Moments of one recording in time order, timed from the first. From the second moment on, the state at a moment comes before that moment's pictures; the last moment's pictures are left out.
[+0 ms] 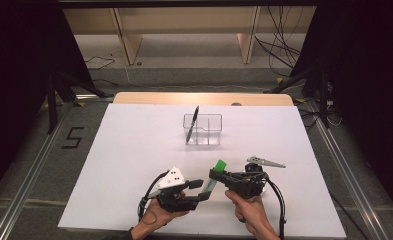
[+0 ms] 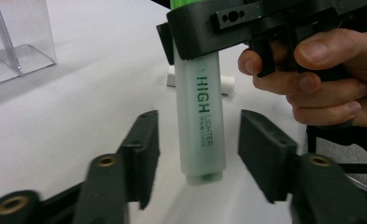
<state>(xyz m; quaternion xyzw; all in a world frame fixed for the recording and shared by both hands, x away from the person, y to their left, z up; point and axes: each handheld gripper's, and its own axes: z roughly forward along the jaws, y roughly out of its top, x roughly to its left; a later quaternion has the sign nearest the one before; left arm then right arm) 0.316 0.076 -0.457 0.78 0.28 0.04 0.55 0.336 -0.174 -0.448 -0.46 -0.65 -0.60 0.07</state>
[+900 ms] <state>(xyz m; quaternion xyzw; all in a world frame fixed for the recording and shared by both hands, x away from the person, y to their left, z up) 0.330 0.121 -0.457 0.78 0.31 0.11 0.53 0.345 -0.197 -0.432 -0.46 -0.66 -0.60 0.00</state>
